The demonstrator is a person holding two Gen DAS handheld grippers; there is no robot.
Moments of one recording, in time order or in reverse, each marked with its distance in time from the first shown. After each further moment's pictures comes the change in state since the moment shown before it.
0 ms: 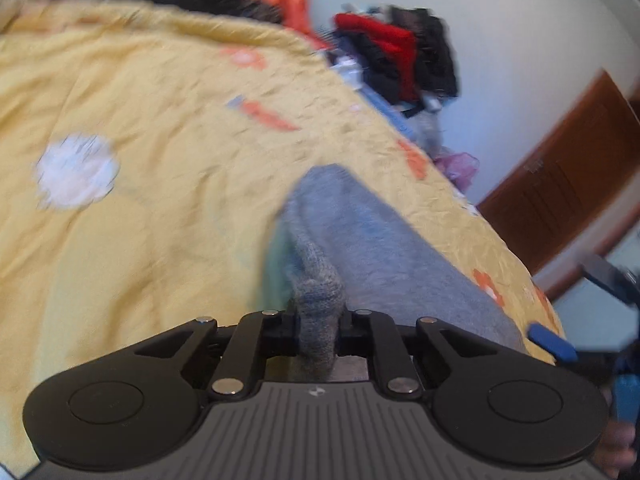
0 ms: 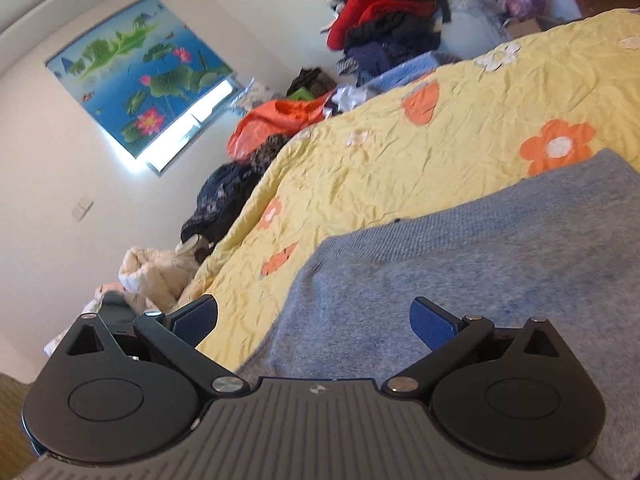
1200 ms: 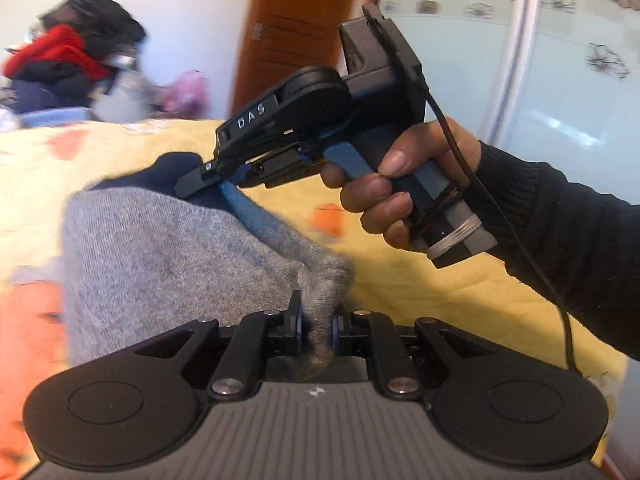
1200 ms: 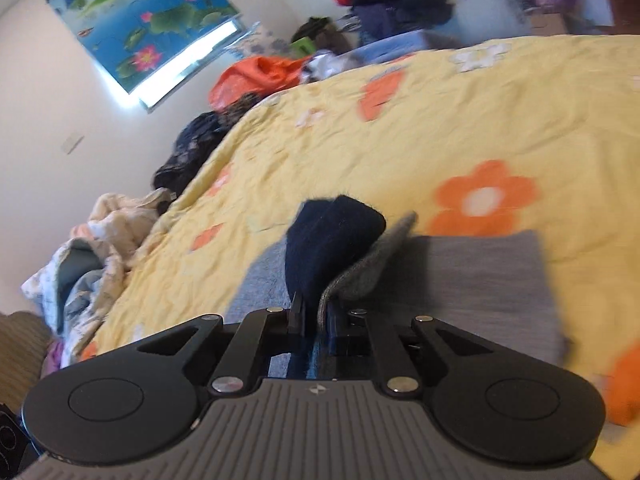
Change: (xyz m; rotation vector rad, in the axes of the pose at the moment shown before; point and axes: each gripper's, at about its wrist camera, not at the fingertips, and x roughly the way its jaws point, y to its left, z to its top) left arm 0.051 -0.219 -0.103 0.749 0.239 -0.521; right arm -0.030 -0.118 0.086 -0.112 0.166 -0.051
